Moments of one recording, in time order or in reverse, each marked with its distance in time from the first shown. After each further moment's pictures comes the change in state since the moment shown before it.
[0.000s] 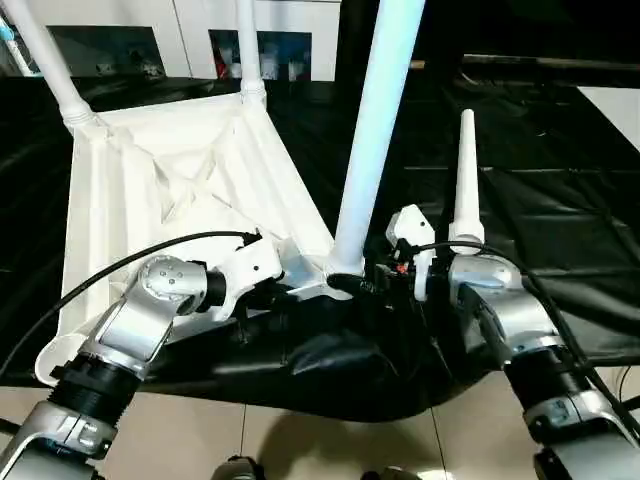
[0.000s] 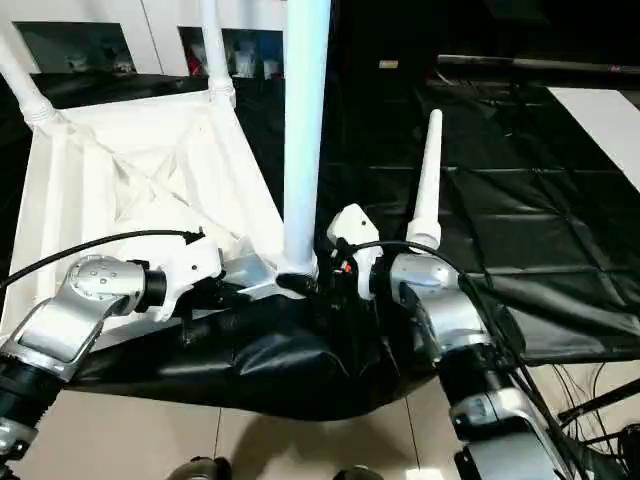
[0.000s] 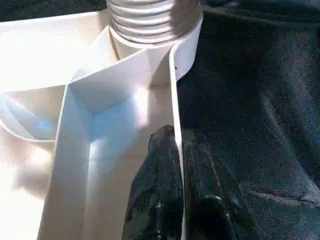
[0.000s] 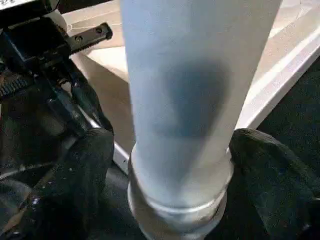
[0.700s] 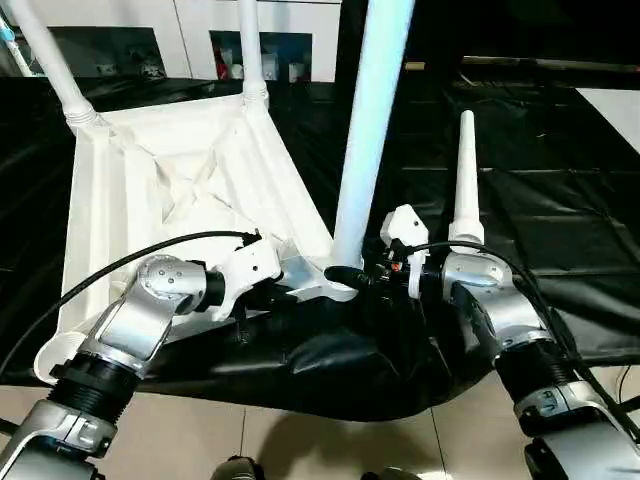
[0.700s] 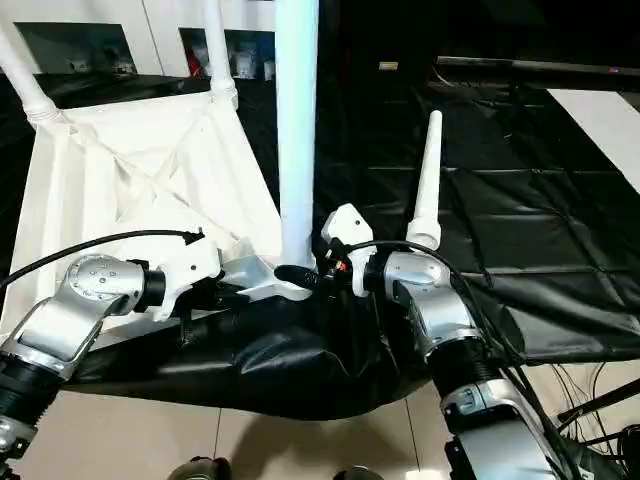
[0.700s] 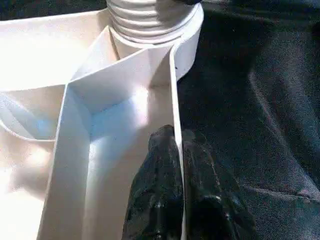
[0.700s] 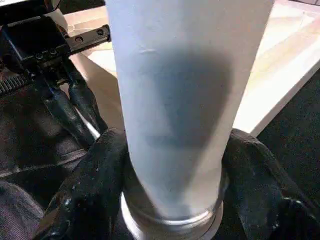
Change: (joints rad) left arm -0.004 0.003 0.000 0.014 0.001 -0.008 -0.013; right arm -0.018 0.017 0.001 0.074 -0.013 -0.086 0.008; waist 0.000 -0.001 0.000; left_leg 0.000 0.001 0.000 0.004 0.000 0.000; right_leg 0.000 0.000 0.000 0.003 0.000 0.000
